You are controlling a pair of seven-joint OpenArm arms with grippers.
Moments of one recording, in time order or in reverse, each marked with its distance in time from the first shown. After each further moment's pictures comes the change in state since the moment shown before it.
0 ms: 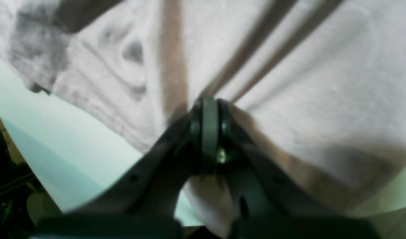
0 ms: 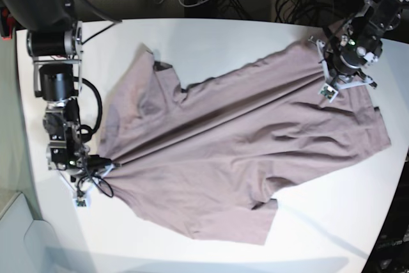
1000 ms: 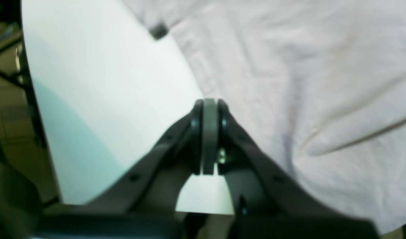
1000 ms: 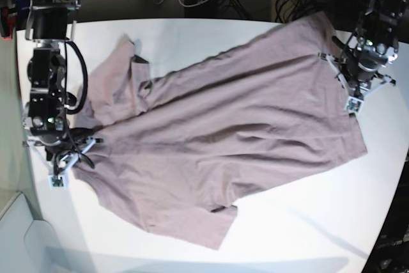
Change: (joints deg) left arm 7.6 8.9 -21.9 10.1 -0.8 -0.5 3.2; right arm -20.6 0.5 8.0 41.7 -1.4 -0.3 -17.4
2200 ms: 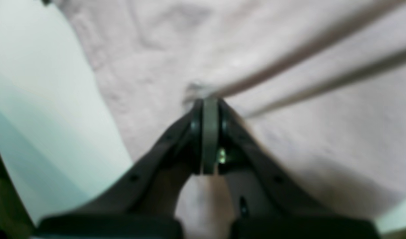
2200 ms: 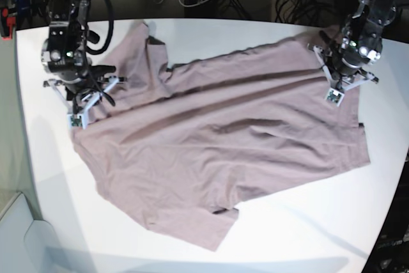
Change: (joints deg) left arm -4.3 -2.3 11.6 -9.3 0.3 0.2 -4.6; right arm -20.9 -9.1 3.1 15.6 0.5 0.0 -3.4
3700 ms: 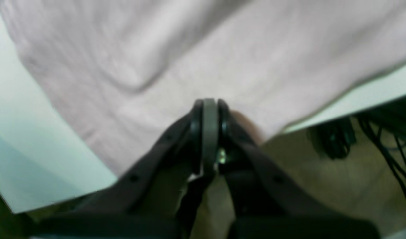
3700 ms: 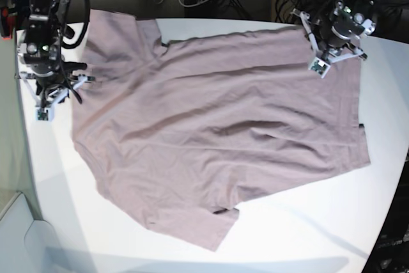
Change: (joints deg) left arm 12.4 -1.1 -1.3 15.1 -0.2 -0.2 4.8; right arm -2.9 3.5 8.9 1.4 -0.1 0.2 3.3
